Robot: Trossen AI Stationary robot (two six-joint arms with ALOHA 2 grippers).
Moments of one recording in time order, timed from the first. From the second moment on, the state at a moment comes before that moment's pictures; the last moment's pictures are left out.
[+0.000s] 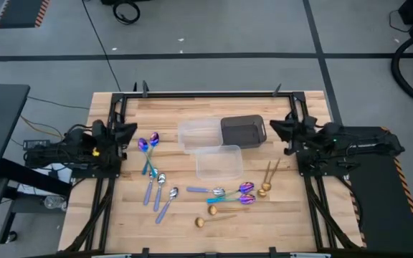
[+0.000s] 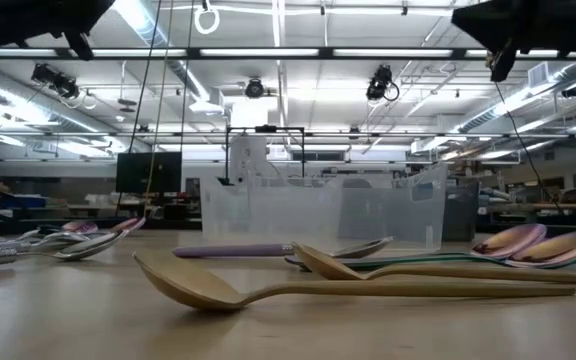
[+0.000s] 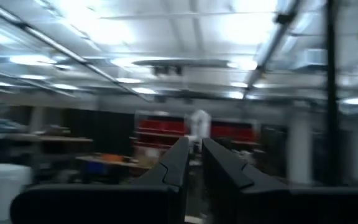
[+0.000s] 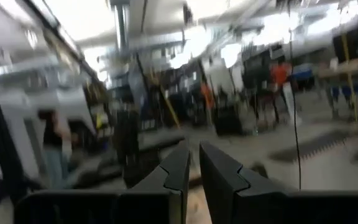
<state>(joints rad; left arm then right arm) 0.02 0.07 0.12 0.49 -0.28 0.01 0.02 0.30 0.20 0.42 0.31 0.16</state>
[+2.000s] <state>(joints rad) 0.10 0.69 0.48 0.22 -0.40 -0.05 0.18 1.32 1.03 -1.08 0.12 0.36</state>
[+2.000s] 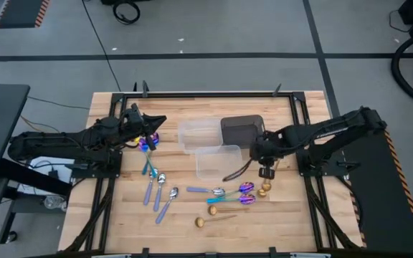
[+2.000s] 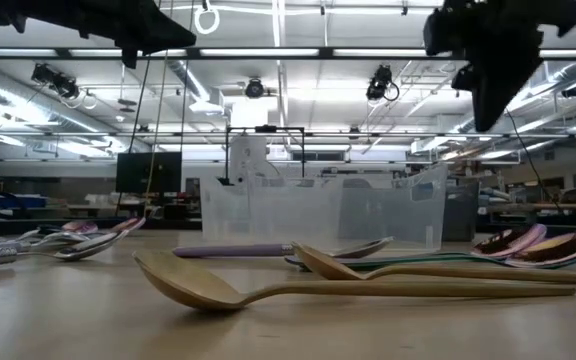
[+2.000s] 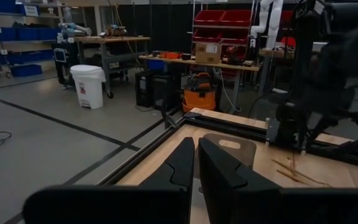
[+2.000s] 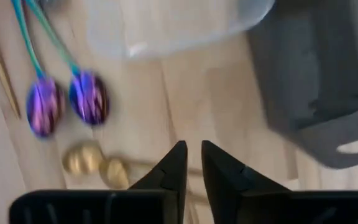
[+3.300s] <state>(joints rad) 0.10 0.69 0.48 0.18 -0.40 -0.04 0.24 1.48 0.74 -0.52 -0.20 0.95</state>
